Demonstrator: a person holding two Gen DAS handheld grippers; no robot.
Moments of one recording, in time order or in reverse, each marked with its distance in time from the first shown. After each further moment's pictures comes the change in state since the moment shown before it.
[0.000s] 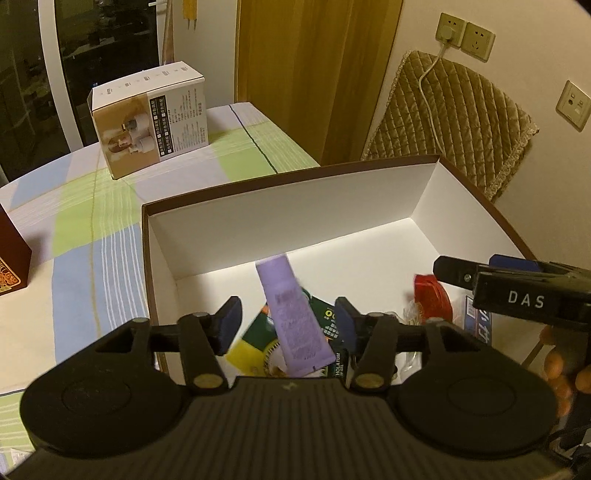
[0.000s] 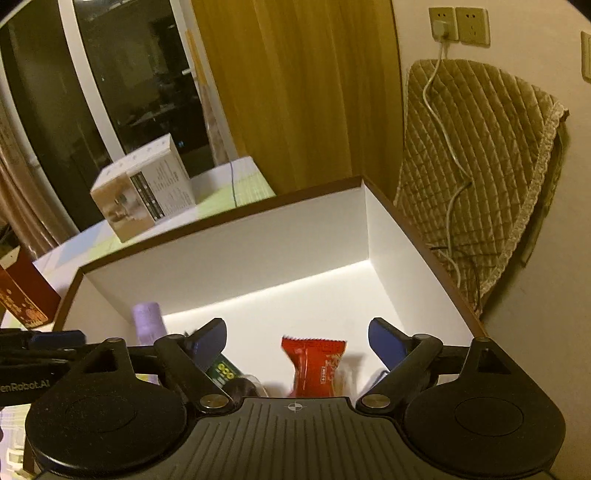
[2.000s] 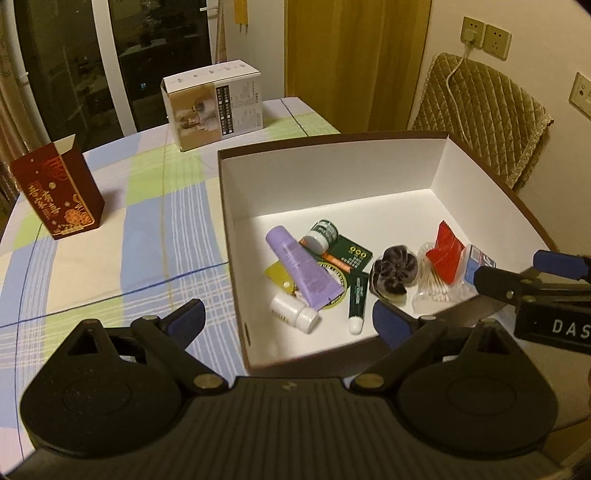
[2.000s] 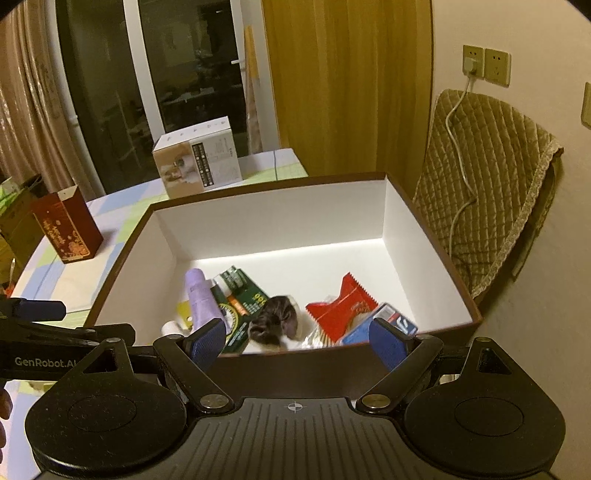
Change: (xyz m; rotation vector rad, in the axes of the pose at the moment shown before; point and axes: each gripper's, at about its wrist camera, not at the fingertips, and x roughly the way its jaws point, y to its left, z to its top) left arm -0.085 -0.015 -0.074 -0.051 -0.017 0.163; right arm -0.095 0.035 -0.057 -0.158 -0.004 0.043
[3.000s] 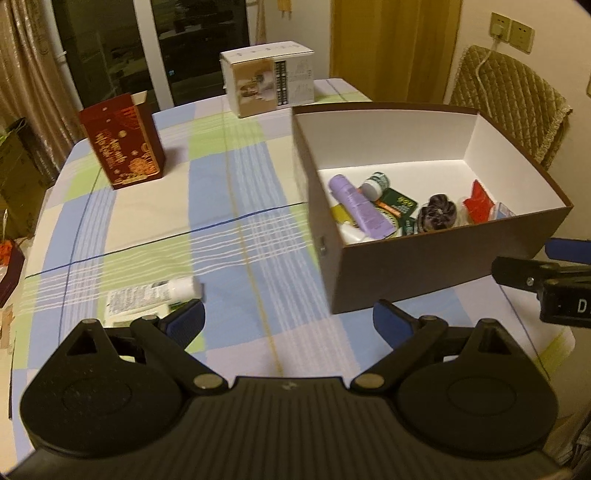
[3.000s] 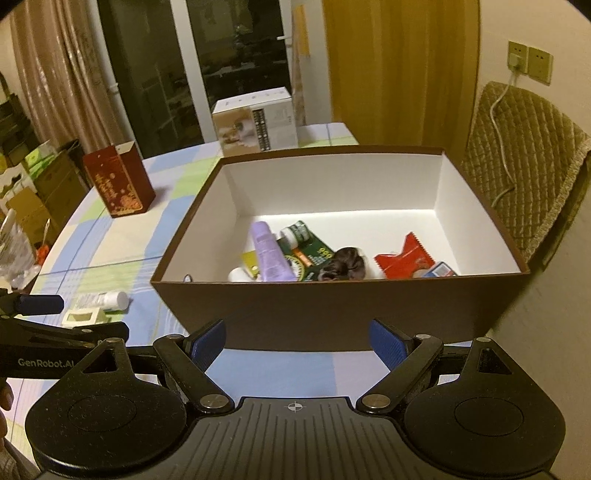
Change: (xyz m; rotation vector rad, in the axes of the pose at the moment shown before) left arm -0.049 0.049 -0.062 -0.052 0.037 0.094; right arm -0.021 0.055 -0.034 -0.078 0.076 0.091
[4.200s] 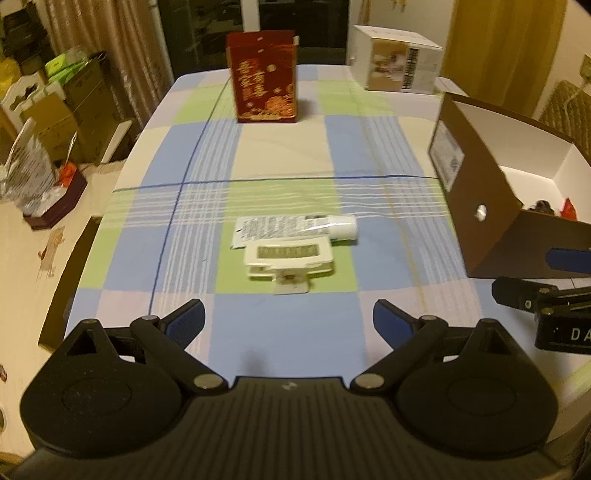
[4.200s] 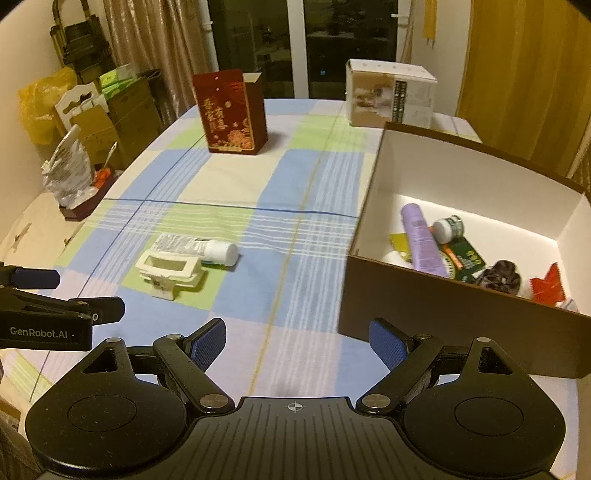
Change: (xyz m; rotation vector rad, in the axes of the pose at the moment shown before) left arm -0.015 0.132 -0.059 -0.227 0.065 0.137; right arm 0.060 0.134 -0.017 -0.232 0.115 0.147
